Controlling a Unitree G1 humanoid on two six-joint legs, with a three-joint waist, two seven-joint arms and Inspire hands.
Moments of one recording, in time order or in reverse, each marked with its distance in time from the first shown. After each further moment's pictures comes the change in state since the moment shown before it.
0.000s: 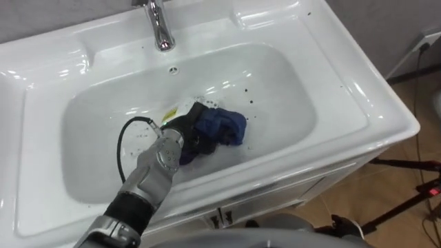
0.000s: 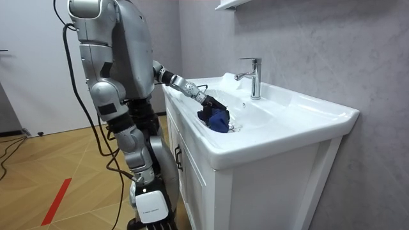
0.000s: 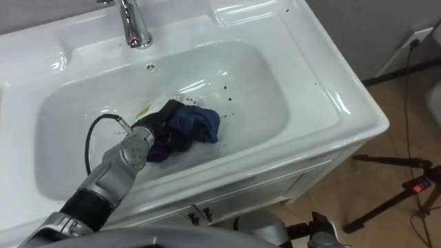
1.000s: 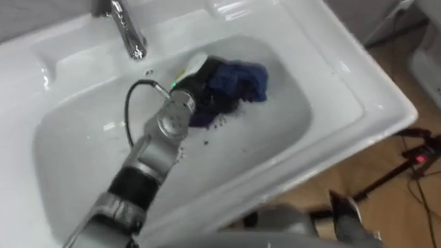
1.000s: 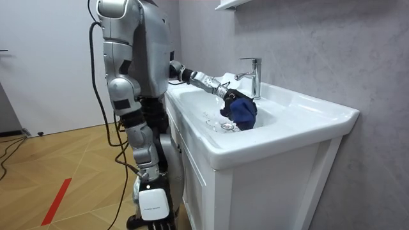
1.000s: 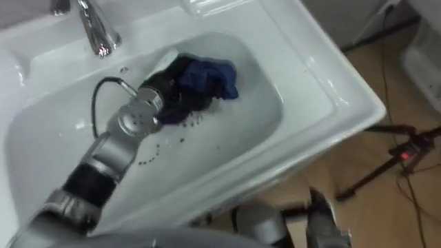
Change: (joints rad) left arm -0.159 -0.029 -0.043 -0.184 -0.262 -0.003 -0.024; right arm -0.039 0.008 0.032 0.009 0.035 -0.029 -0.026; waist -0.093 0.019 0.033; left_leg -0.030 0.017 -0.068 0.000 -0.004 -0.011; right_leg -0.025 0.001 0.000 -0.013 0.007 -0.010
